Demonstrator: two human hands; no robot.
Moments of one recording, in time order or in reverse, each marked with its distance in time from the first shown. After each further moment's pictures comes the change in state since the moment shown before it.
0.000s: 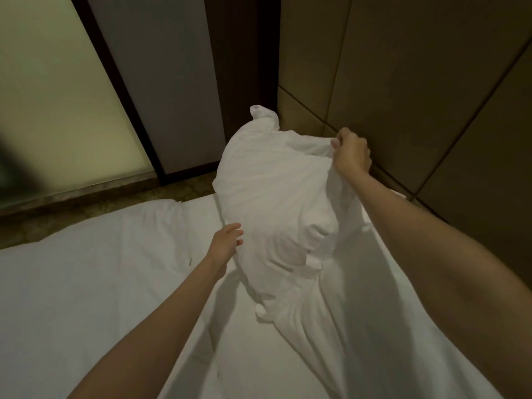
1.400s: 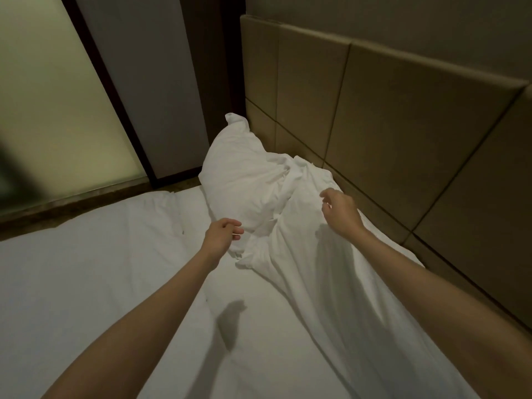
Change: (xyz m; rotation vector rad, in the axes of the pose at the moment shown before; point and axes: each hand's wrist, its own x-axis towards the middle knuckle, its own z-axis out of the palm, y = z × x) left_hand -0.246 -0.013 0.030 0.172 -0.007 0.208; right_hand -0.244 0.110 -0.171 -0.015 -0.193 -0.113
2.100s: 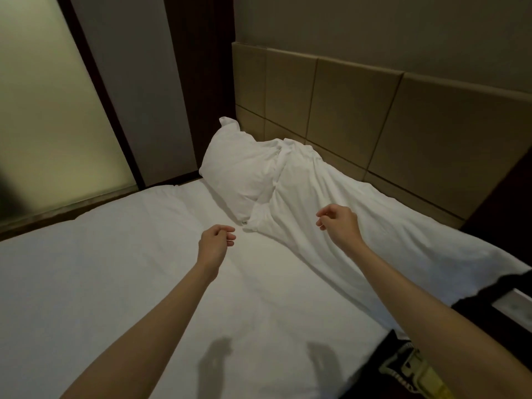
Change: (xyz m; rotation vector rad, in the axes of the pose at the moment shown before) left_hand -0.236 -0.097 -0.127 -0.121 -0.014 0.117; right_hand -0.320 -0.108 -0.028 0.434 0.156 0.242
